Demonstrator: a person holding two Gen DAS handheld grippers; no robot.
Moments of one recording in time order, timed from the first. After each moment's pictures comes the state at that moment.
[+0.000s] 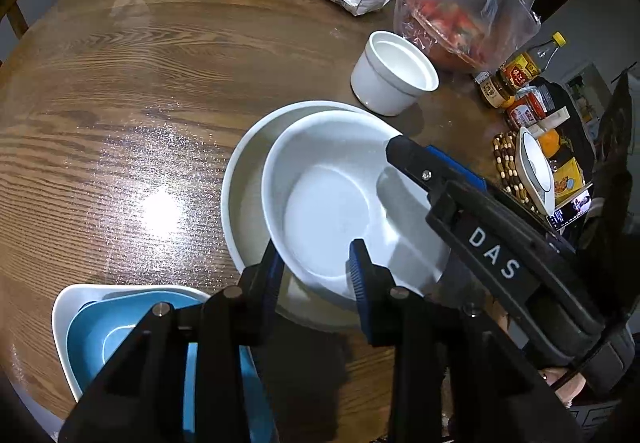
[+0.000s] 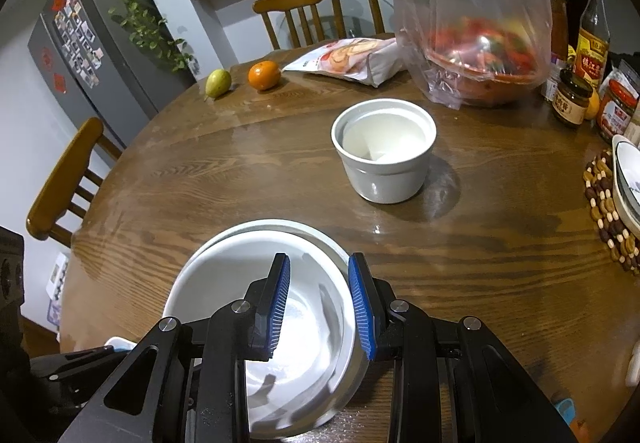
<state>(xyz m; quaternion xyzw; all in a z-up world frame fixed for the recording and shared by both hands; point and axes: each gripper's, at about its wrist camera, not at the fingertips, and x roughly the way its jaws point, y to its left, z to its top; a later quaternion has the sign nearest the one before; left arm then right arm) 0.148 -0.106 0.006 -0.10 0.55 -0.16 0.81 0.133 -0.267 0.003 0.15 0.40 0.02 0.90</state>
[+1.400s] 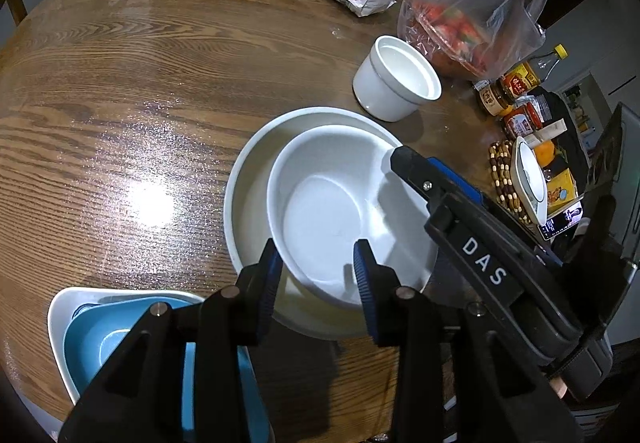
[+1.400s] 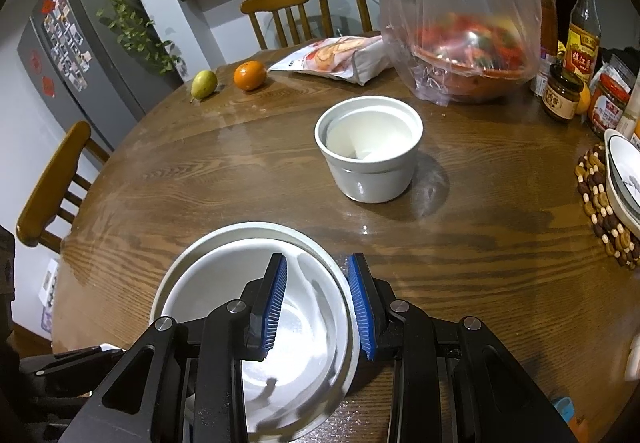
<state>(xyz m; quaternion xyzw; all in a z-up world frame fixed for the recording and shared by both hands) 0.154 -0.100 0.008 -0.12 0.56 -0.16 0.80 0.138 -0.273 0.001 0.15 0.41 0.00 0.90</state>
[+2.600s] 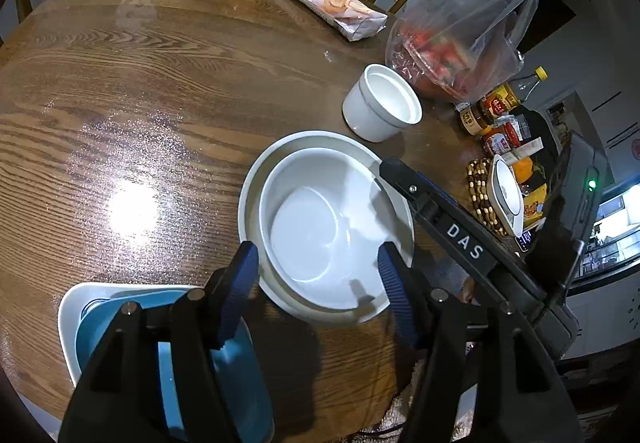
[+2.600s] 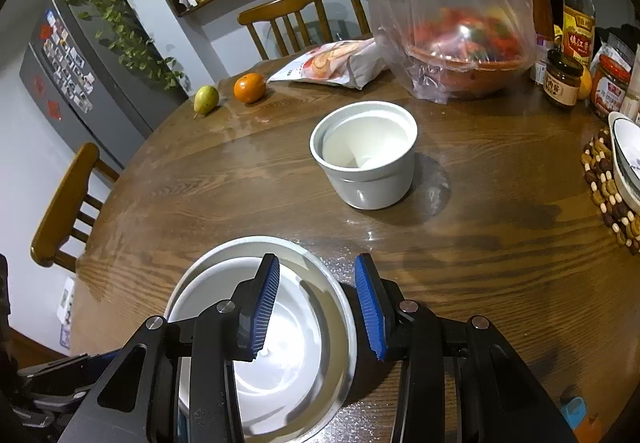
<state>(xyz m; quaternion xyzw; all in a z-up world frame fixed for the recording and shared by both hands) 0.143 -0.084 0.030 -0.15 0.53 -0.18 0.81 0.135 -0.283 0.001 0.20 0.39 0.01 0.90</state>
